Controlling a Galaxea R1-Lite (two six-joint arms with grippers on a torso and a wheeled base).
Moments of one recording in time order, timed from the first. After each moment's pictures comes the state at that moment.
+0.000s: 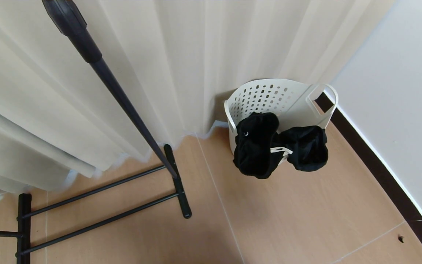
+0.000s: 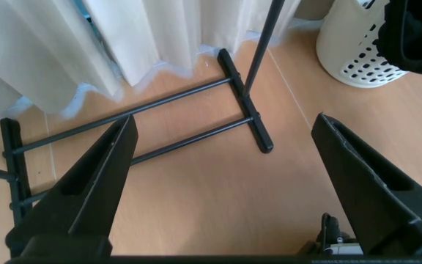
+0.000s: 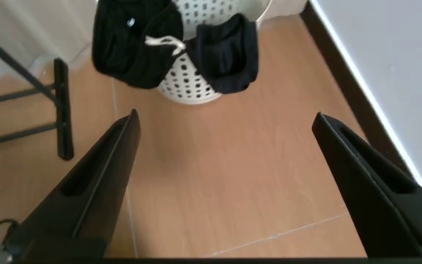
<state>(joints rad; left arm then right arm) 0.00 0.01 0.00 0.01 -0.01 0.00 0.08 0.08 0.00 -0.10 -0.04 0.01</state>
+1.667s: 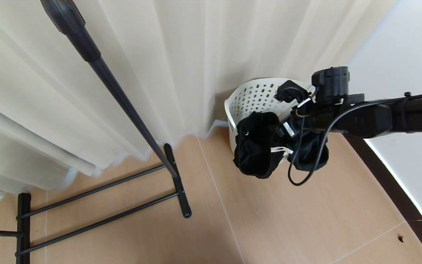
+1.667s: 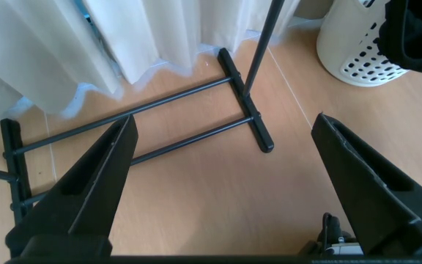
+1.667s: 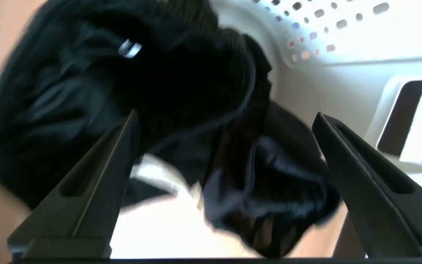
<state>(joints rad) -0.01 0.01 0.00 0.01 -0.01 0.00 0.29 2.07 -1.57 -0.06 -0.11 -0.46</state>
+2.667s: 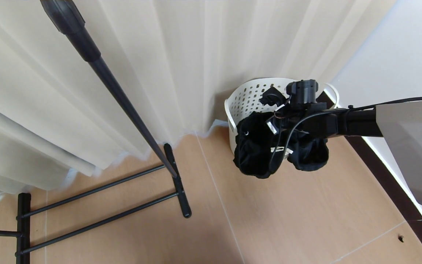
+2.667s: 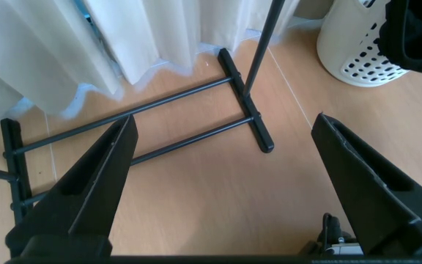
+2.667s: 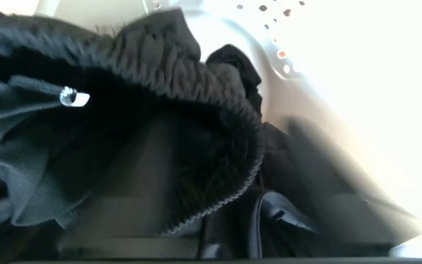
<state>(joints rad) 0.00 0.01 0.00 0.01 -0.01 0.00 0.28 2.35 -1.89 -0.06 -0.17 -0.46</state>
